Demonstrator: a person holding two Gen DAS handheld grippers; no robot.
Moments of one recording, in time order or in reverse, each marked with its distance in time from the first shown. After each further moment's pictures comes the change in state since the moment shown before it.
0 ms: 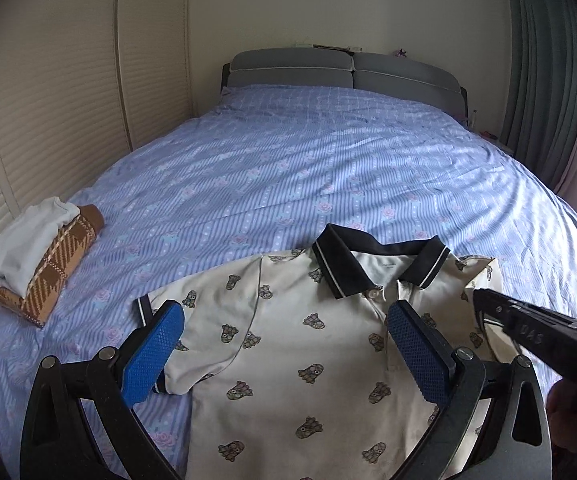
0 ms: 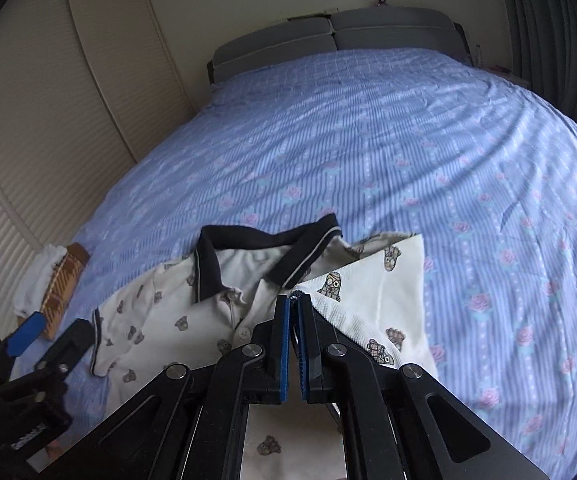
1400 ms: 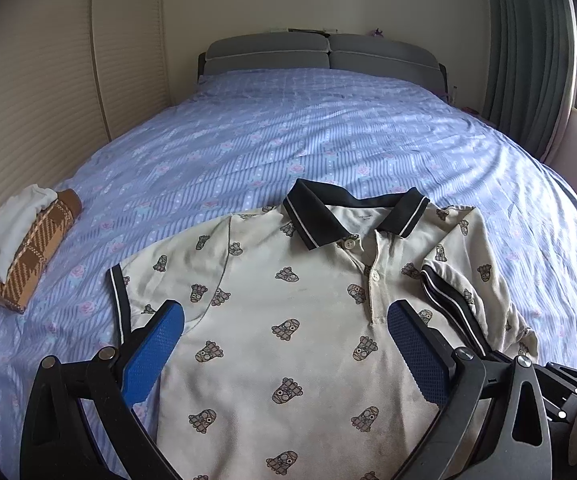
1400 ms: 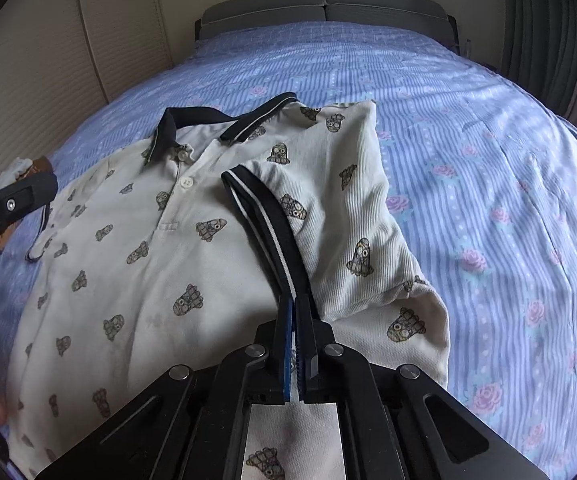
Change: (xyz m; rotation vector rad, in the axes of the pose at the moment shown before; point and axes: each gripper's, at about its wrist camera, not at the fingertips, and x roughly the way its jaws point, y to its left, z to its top) left arm 0.007 -0.022 -0.038 0.068 0.046 -0.052; right arm -0.022 -0.023 -0.108 -0.107 0.058 -0.133
